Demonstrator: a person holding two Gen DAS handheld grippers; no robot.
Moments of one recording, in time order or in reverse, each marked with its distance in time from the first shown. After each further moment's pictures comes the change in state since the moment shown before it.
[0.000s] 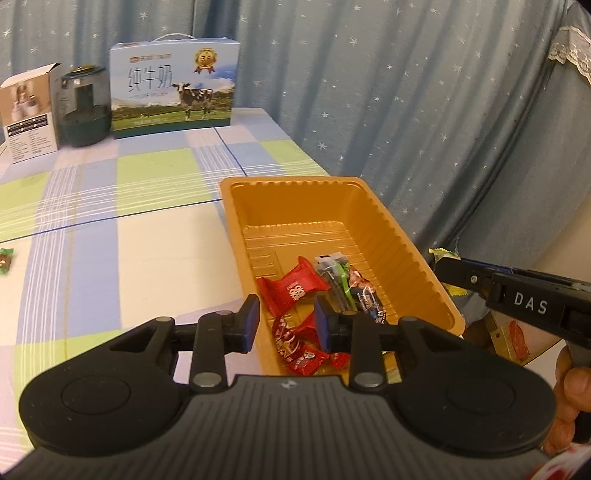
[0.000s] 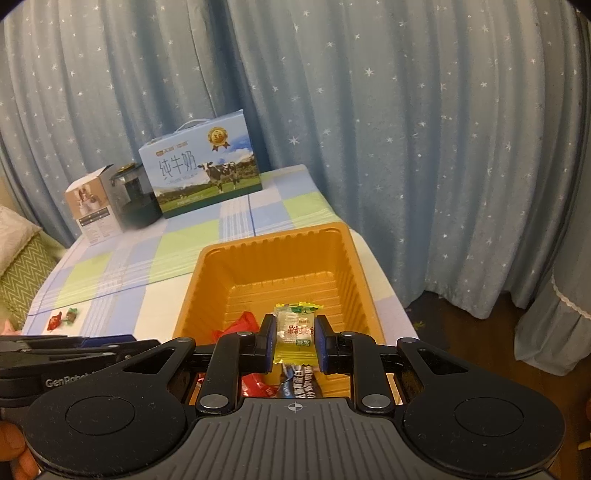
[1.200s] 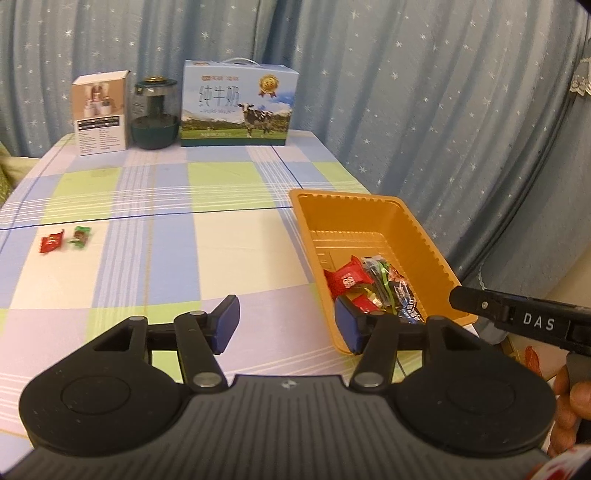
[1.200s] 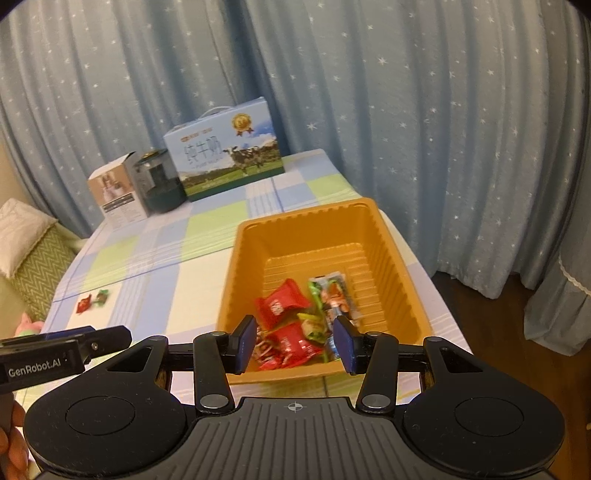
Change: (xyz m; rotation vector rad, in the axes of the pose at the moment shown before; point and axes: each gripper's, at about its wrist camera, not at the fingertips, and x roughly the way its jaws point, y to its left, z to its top) left arm -0.085 0.036 -0.030 -0.077 -0.078 0.106; right arm -0.039 0.043 -0.024 0.014 0.046 0.033
